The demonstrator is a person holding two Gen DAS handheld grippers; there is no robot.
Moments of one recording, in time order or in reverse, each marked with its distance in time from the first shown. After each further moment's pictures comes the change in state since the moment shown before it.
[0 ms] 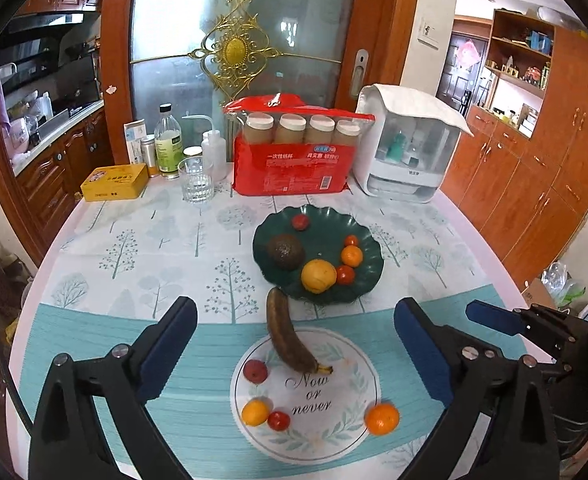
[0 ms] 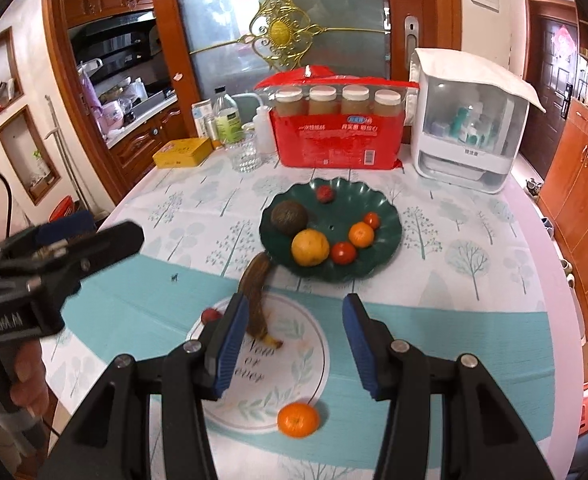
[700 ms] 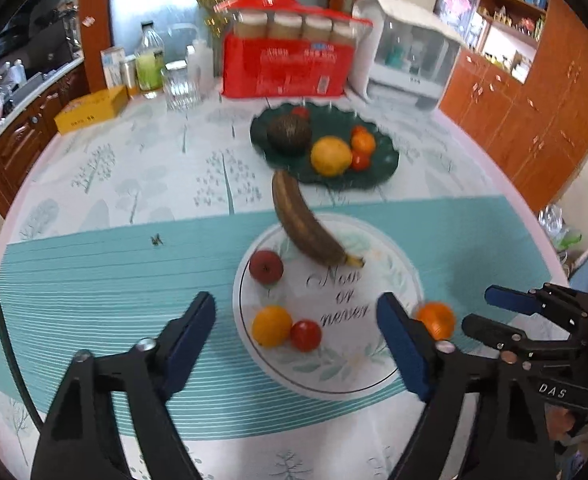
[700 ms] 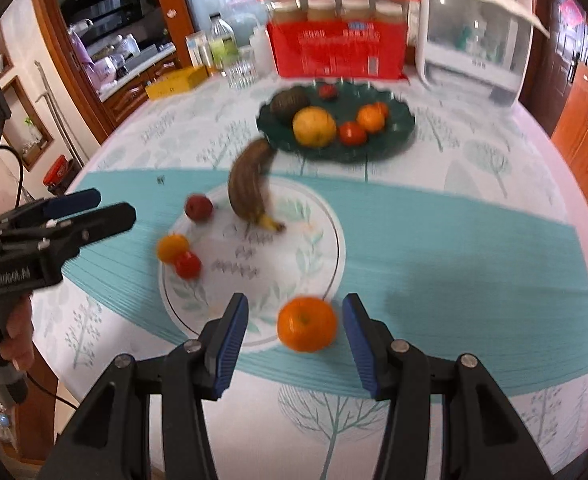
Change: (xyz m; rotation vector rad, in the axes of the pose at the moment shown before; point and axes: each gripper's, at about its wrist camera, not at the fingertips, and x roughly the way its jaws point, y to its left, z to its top) left arm 0.072 0.038 -0.104 0.058 0.222 -0.062; right arm 0.062 -0.002 -0.105 0.043 0.191 0.005
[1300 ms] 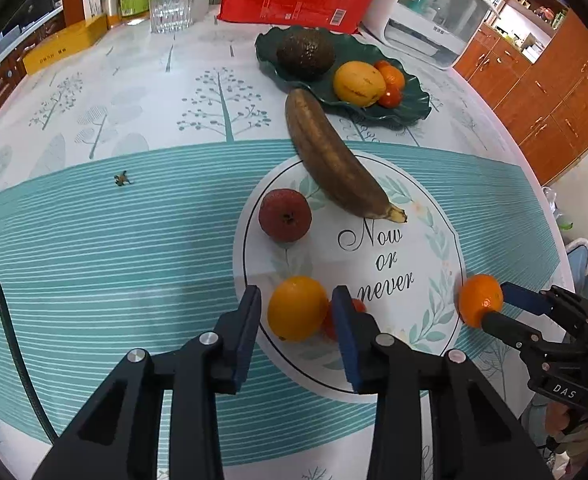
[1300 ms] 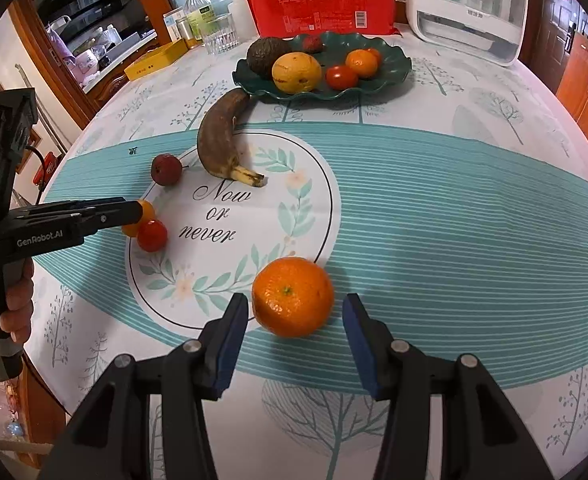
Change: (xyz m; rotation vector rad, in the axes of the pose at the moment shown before) left arm 0.076 0.032 -0.009 -0.055 0.194 -0.080; right arm 0.040 -0.009 -0.014 0.052 0.066 0.014
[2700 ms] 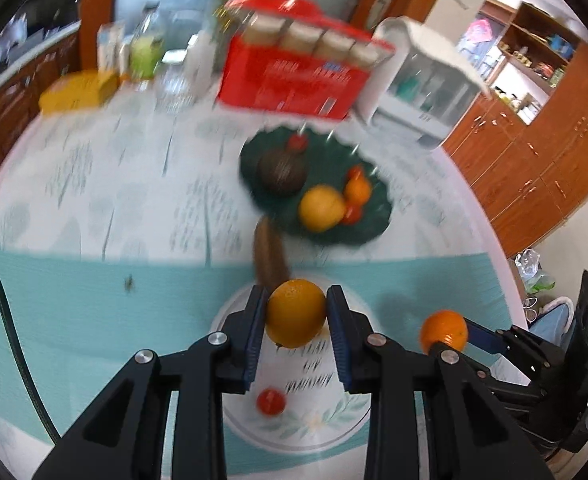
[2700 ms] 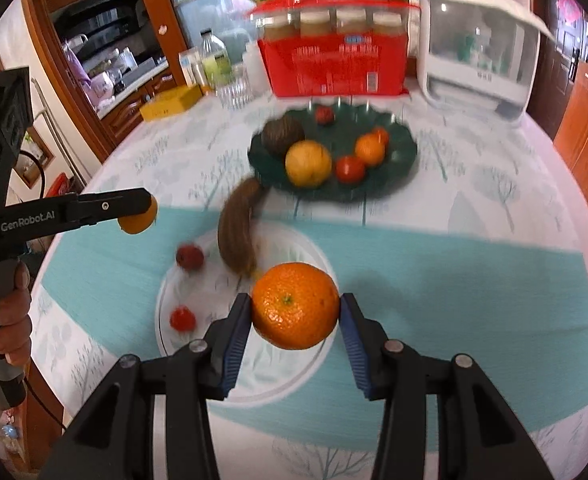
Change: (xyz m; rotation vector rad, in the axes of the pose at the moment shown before) left arm -0.090 -0.039 0.082 -0.075 -0.199 -0.034; right arm -0.056 0.003 0.083 -0.053 -0.152 0.016
